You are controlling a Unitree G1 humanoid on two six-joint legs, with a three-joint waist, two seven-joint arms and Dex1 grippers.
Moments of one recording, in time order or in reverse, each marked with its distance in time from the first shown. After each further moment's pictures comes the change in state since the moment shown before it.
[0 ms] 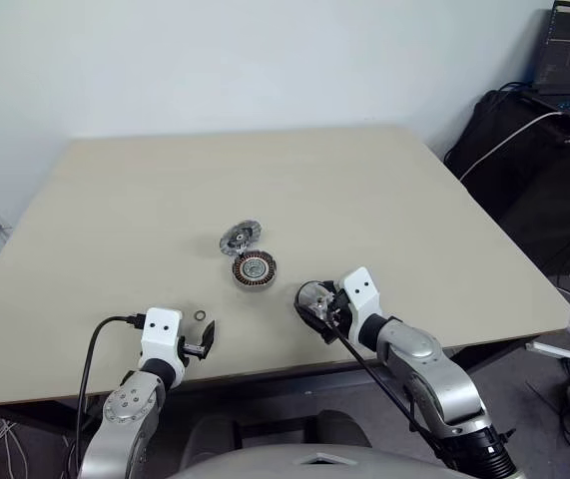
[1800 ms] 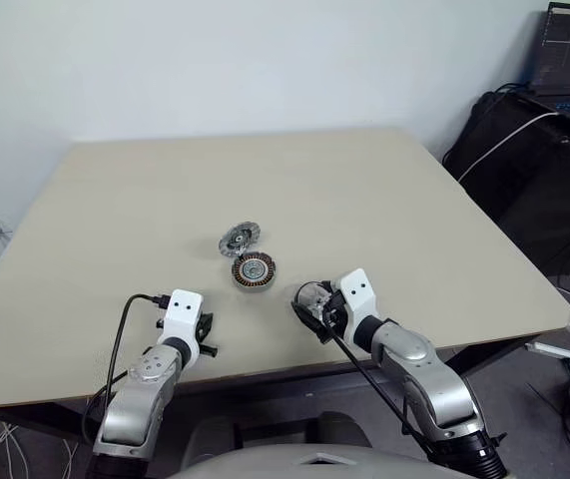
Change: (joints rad) left arm -0.189 0.009 -0.061 0.083 0.058 0.252 0.014; right arm 0.012 0.045 0.004 0.006 -0.023 -0.015 -0.030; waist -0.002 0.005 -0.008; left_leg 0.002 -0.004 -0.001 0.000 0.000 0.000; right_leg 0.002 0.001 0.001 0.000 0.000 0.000
